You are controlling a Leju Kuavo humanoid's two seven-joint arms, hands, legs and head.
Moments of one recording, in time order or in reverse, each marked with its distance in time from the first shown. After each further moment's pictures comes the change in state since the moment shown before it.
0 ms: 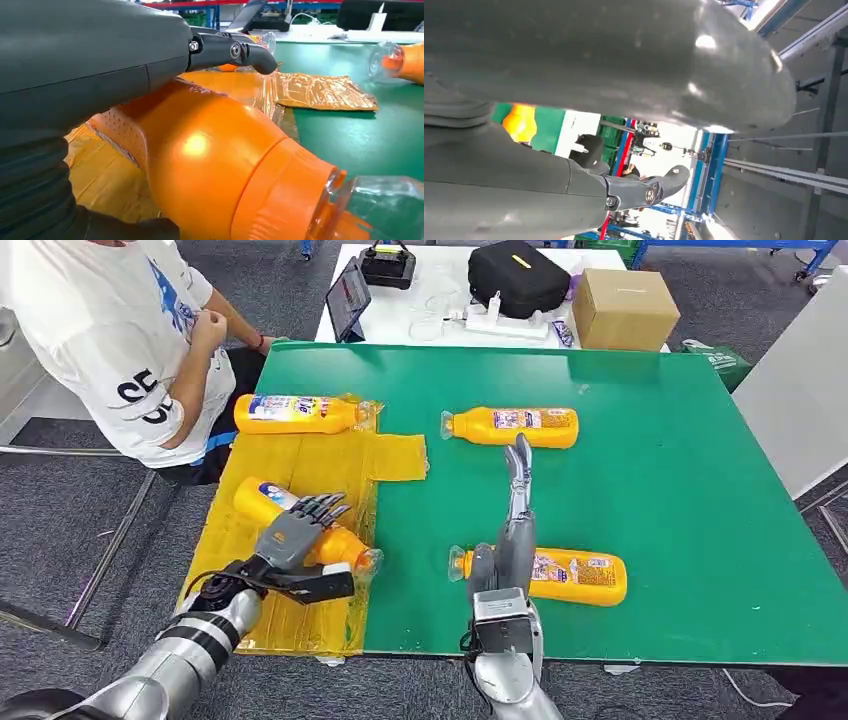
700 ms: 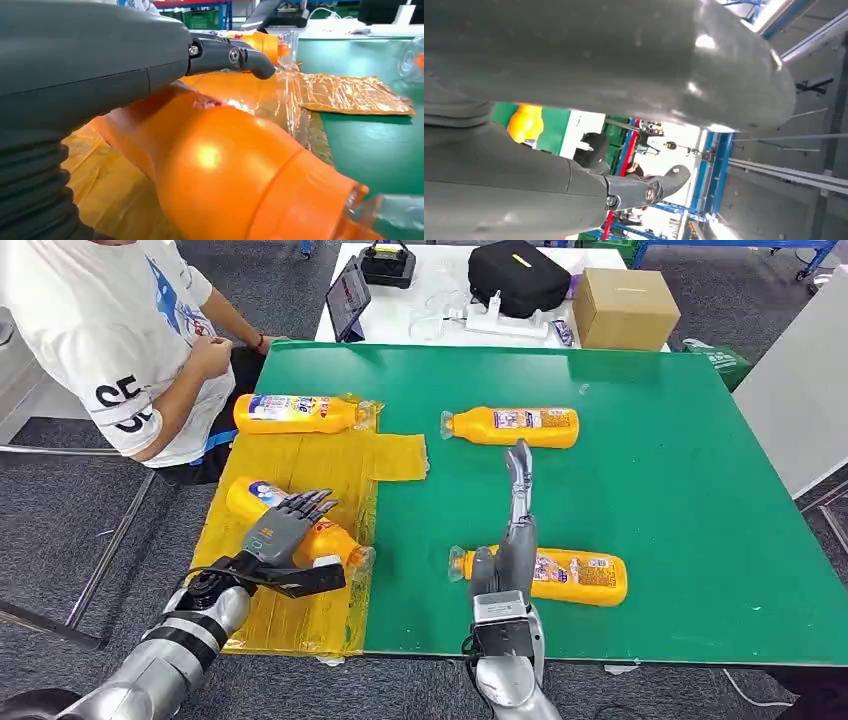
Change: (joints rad) left arm 0.034 0.053 -0.004 -0.140 0.035 -0.059 0.050; right arm 0.020 0.000 -0.011 0.003 0.015 -0.002 0.000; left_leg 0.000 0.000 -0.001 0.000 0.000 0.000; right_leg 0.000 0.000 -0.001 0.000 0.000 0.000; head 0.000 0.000
